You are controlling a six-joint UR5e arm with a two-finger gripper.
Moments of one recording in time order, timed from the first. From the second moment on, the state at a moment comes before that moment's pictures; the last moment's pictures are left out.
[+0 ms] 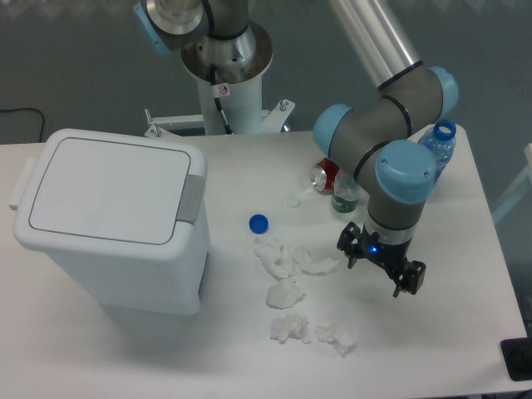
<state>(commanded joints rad) 2.62 -2.11 -1.48 -0.97 1.51 1.29</state>
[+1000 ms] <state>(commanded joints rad) 2.61 -2.06 -1.48 -0.97 1.49 1.11</state>
